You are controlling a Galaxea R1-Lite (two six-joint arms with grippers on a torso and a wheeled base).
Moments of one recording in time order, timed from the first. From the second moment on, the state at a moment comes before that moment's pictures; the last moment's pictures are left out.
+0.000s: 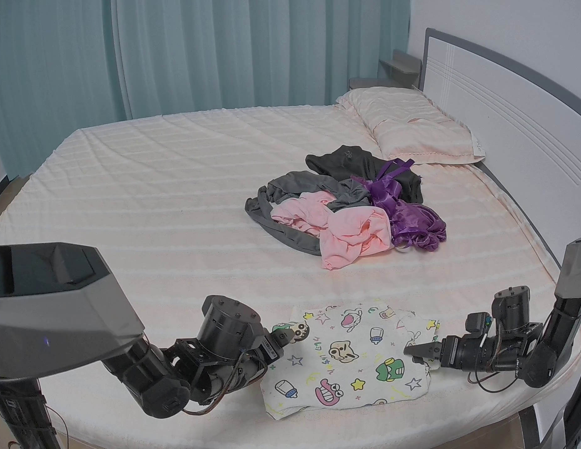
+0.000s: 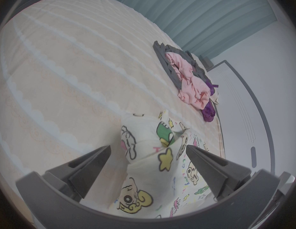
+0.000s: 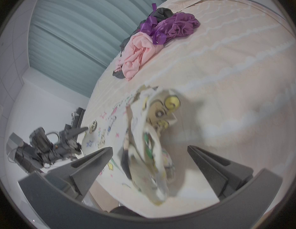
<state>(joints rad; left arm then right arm) -0.71 2.11 -0.62 -0.79 0.18 -1.10 0.23 2.06 -0.19 -1.15 0.42 0.54</state>
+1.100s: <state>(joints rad) -0.68 1.97 -0.70 -0.78 0.18 -1.11 0.26 2.03 -0.02 -1.13 0.45 0.43</state>
